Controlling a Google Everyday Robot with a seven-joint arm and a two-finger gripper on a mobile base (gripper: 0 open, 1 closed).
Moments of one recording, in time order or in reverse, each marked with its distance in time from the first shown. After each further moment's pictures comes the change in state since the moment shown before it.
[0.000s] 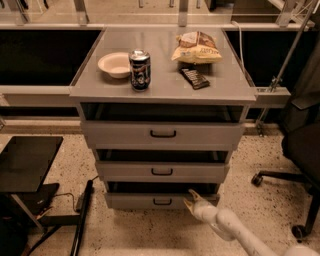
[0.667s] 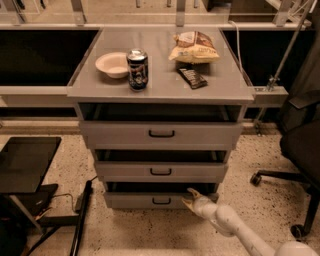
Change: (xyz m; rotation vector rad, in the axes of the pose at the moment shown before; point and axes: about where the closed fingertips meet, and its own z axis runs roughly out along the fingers) arm 0.005 -0.019 0.006 0.026 0.020 -0.016
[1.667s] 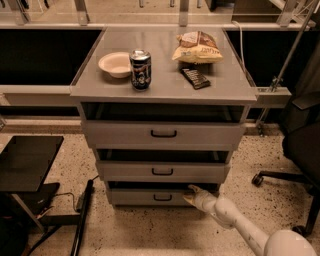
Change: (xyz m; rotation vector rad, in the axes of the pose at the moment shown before) arm -0.008 -0.022 0.013 0.002 0.044 -0.060
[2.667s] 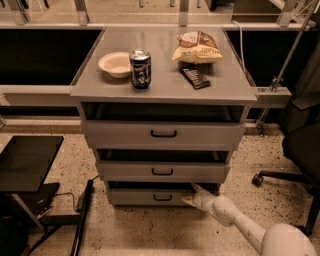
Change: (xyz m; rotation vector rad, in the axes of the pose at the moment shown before) arm -0.002 -0.004 0.001 -0.004 0.033 -0.037
